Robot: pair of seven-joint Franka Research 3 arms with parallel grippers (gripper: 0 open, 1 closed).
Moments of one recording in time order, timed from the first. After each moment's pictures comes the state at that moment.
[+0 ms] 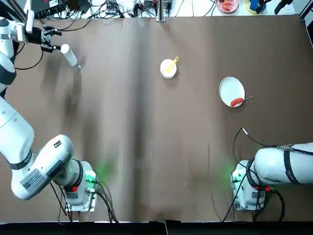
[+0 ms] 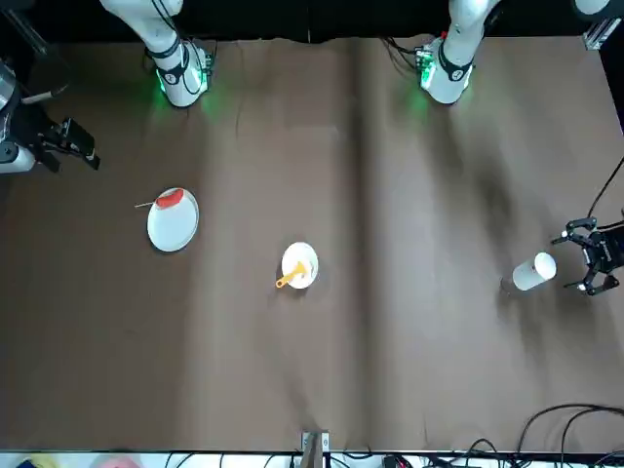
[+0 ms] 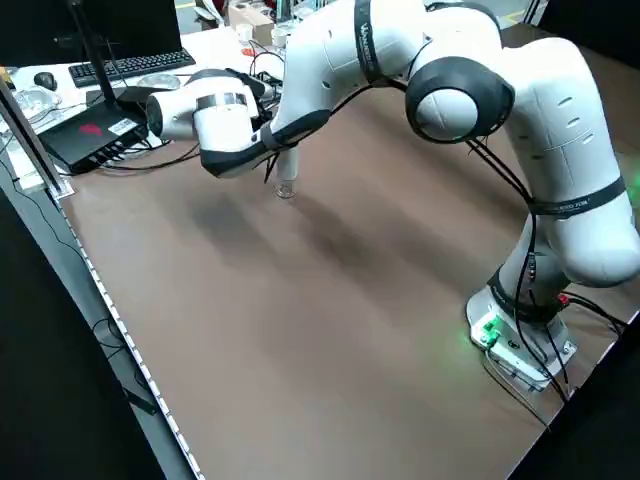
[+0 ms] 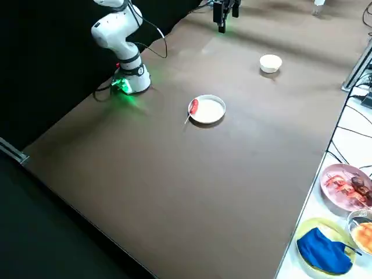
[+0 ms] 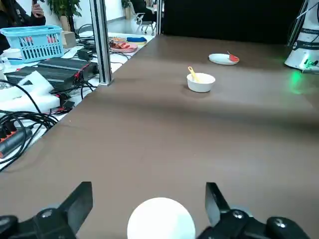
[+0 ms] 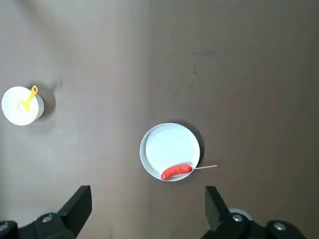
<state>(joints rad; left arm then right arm) 0.70 0.69 -0.17 -1.45 -0.89 1.55 2.19 -0.06 -0.12 0.07 -1.72 0.08 1.62 -0.01</state>
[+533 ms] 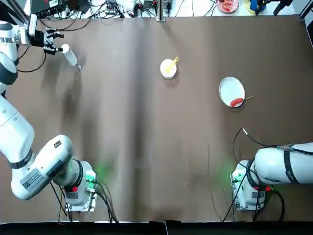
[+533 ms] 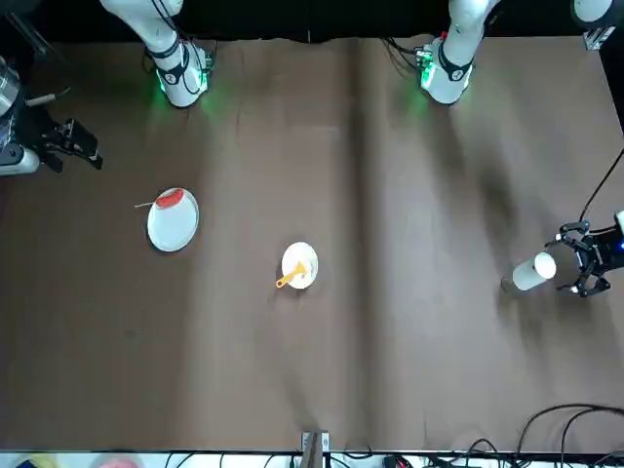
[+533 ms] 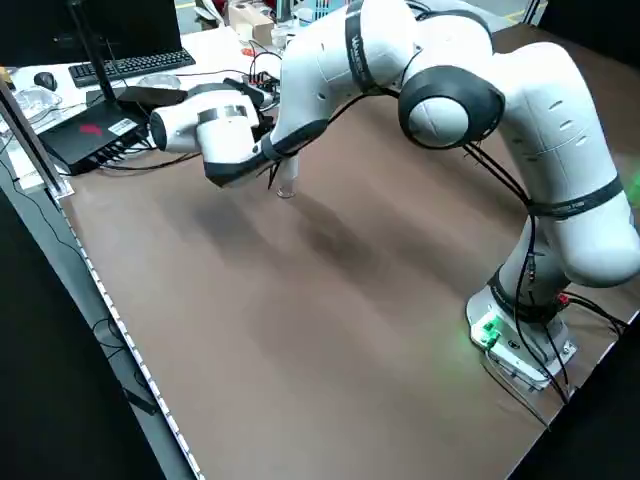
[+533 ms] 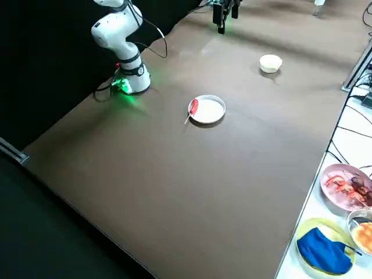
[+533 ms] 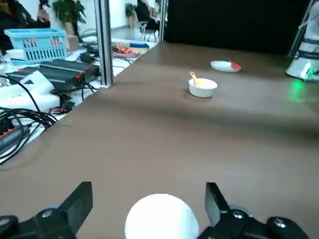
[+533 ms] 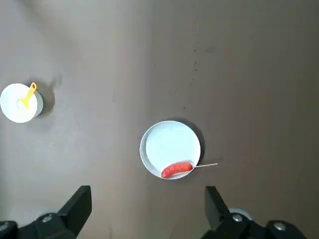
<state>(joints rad) 0.70 0.74 -0.17 -1.45 -0.93 1.55 2.19 -0.05 -0.12 0.07 -1.73 0.08 1.62 -0.01</state>
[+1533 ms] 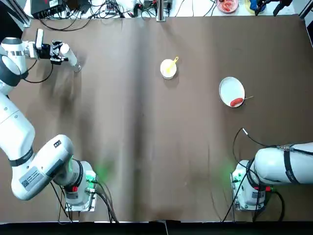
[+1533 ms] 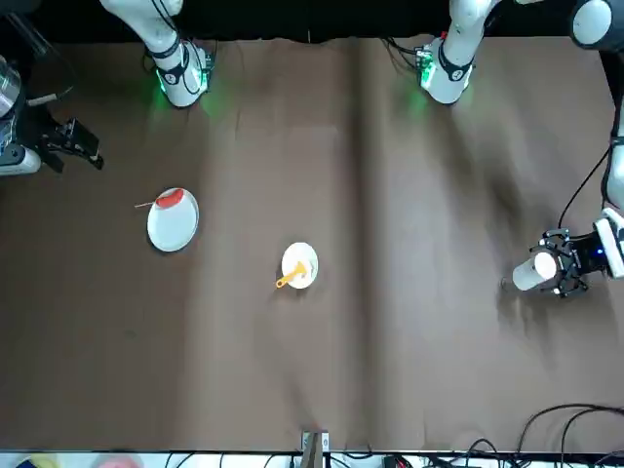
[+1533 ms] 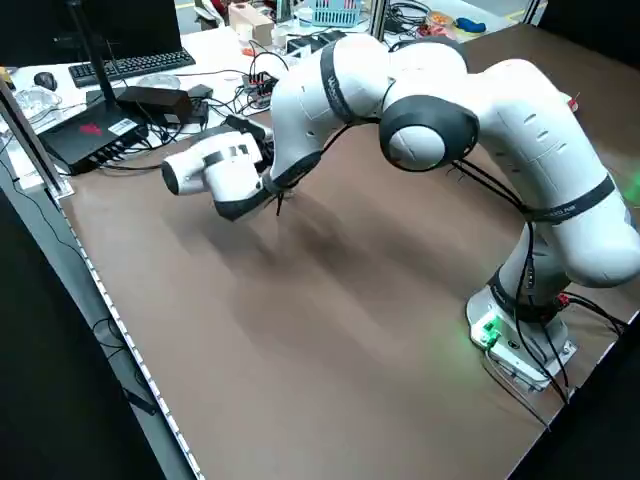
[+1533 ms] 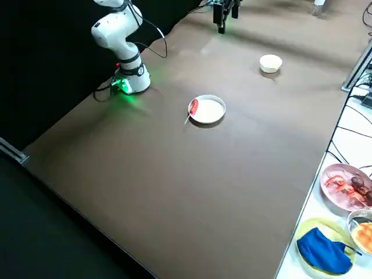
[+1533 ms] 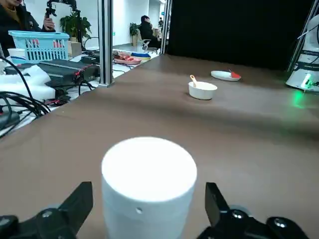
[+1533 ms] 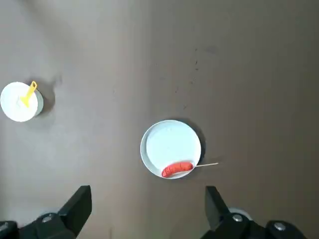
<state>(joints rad) 0.72 0.86 -0.16 -1.46 -0.96 1.55 2.27 -0.05 -0.12 0.07 -1.73 0.08 1.62 -0.01</state>
